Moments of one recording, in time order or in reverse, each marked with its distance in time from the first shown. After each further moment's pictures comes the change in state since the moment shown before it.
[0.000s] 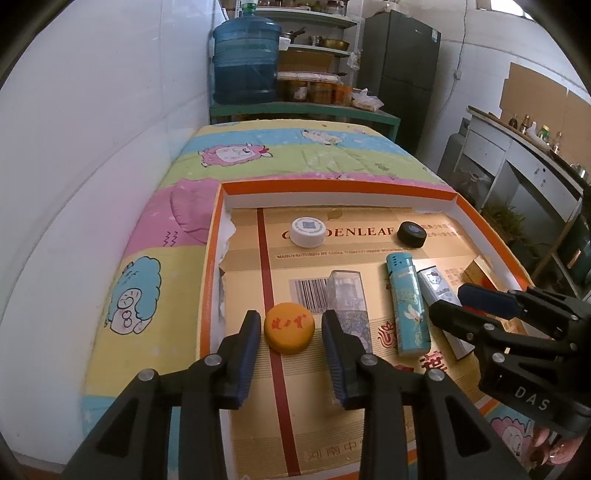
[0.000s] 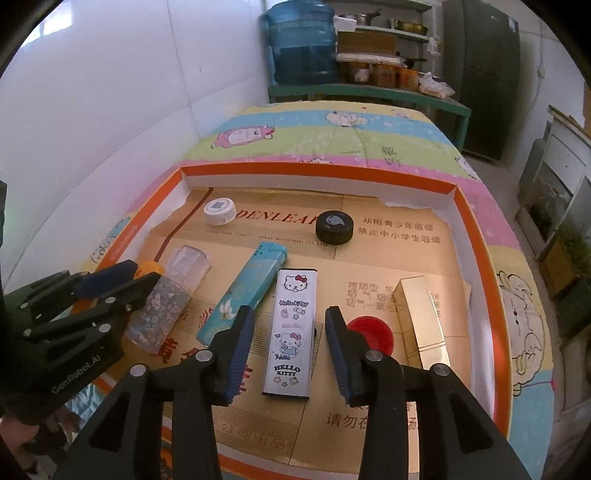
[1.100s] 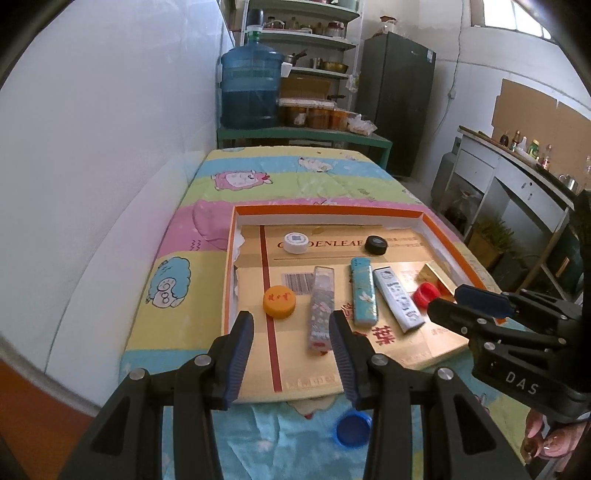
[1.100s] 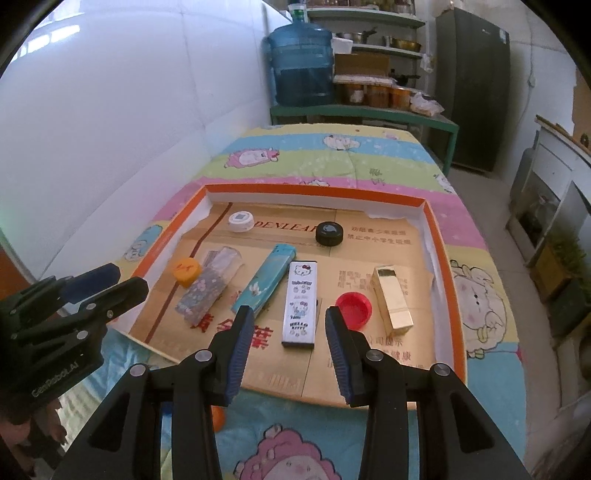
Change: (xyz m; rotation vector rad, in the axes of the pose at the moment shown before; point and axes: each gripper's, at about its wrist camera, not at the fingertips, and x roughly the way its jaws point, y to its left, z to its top) left arm -0.084 -0.010 -0.021 -0.016 -0.081 -0.004; right arm -0.071 0.013 -0.019 0.001 -0.064 -0.014
